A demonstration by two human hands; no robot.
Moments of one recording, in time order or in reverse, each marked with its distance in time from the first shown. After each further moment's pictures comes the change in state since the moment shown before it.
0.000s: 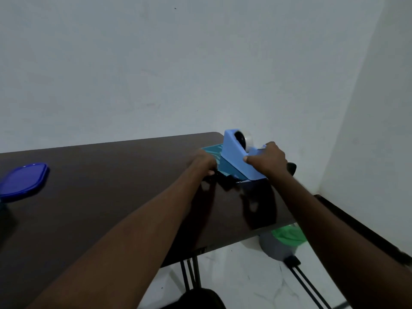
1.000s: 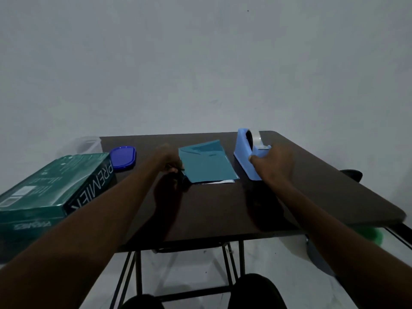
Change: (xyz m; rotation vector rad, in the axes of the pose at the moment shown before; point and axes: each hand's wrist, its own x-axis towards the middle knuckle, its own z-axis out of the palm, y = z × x) left_hand -0.043 -0.131 -0.244 0.190 0.080 -0.246; right_hand -0.083 -0.086 0.106 0.105 0.143 -0.300
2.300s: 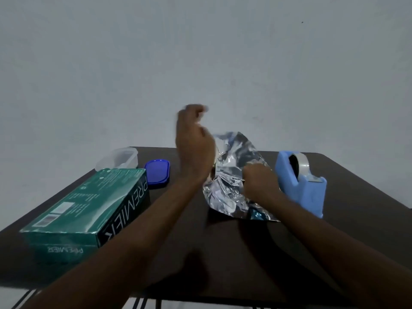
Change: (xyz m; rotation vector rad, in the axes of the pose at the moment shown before) left_hand -0.056 0.017 -0.029 -0.475 1.019 0.922; right_hand 0.000 -0.088 0.099 -0.441 -0.431 -0.582
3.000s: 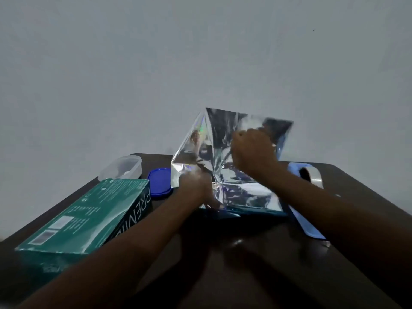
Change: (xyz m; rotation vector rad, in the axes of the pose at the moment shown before) left_hand -0.004 -0.069 0.011 1.107 -1.100 -0.078; right_hand 0.082 -0.022 -0.047 -0.319 0.420 -0.332
